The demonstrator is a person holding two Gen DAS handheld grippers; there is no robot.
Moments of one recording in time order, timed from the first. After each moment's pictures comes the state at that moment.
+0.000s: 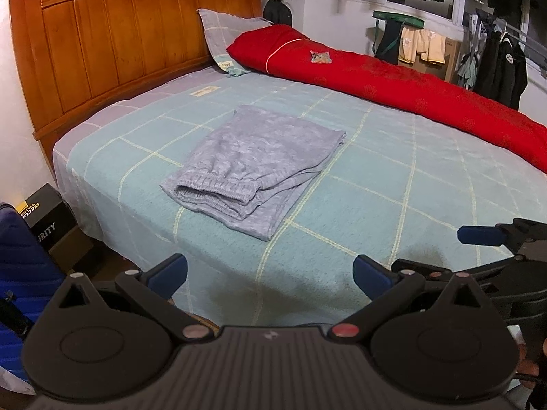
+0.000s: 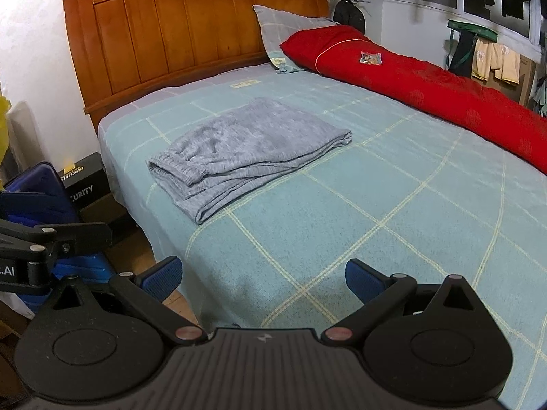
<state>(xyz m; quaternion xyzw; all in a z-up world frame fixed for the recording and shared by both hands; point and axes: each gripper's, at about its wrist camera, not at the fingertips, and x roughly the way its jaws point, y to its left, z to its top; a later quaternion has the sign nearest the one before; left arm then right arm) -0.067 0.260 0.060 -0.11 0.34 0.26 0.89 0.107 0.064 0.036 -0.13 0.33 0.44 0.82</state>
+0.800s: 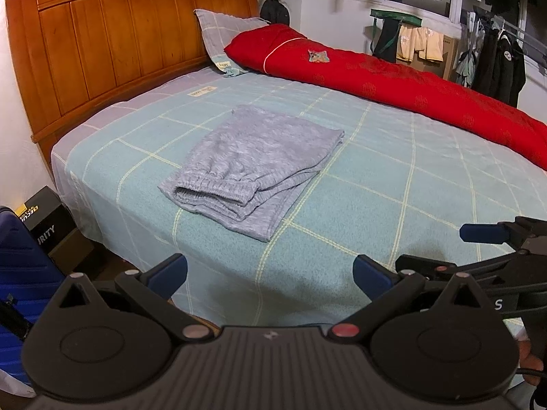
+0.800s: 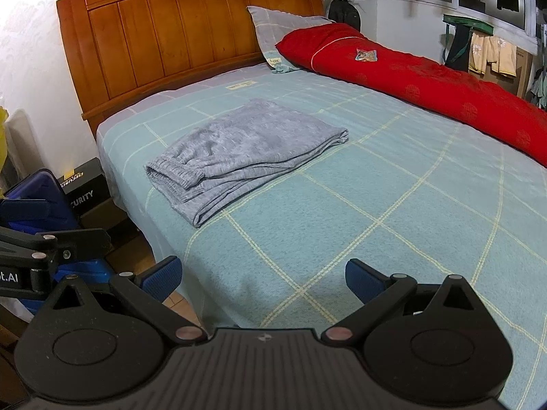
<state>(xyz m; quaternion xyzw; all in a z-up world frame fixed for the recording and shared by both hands) -0.064 0.261 0.059 -0.11 0.35 0.26 0.90 0.114 0.060 0.037 -0.12 0.34 0.44 0.82</state>
